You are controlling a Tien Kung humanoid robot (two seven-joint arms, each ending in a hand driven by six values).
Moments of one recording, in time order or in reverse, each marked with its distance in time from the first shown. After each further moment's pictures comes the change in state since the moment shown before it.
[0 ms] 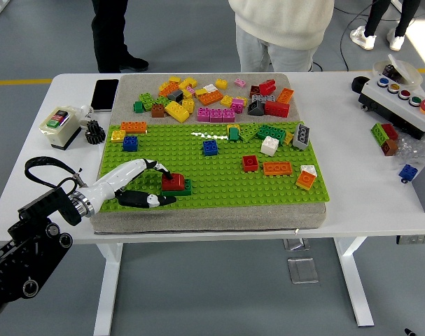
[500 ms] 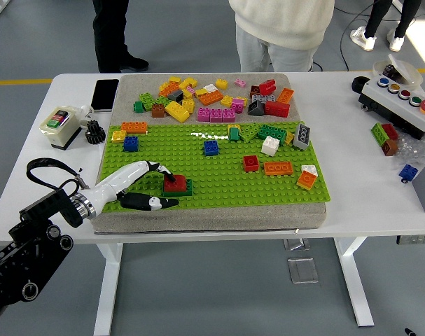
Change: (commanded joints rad) left arm 0.010 -0.002 0.011 -0.027 -0.008 -0.006 0.002; right arm -0.002 0.000 0.000 0.000 0.000 0.001 0.000
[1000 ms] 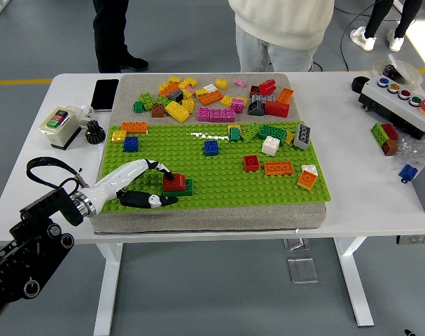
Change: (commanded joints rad) left arm -0.011 -0.002 -0.001 0.026 0.002 0.007 0.002; right arm 0.001 0.001 -0.004 0.000 0.001 -0.003 0.000
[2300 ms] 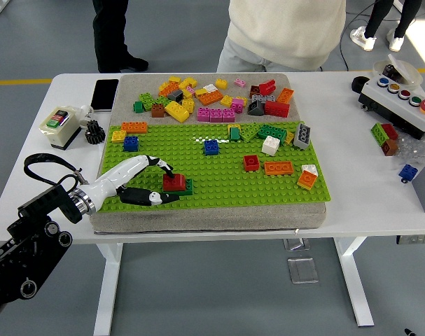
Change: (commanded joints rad) left arm 0.011 0.008 -0.018 -0.062 -0.011 -0.005 -0.005; right arm 0.000 -0.001 0.004 0.000 0.000 0.002 0.002
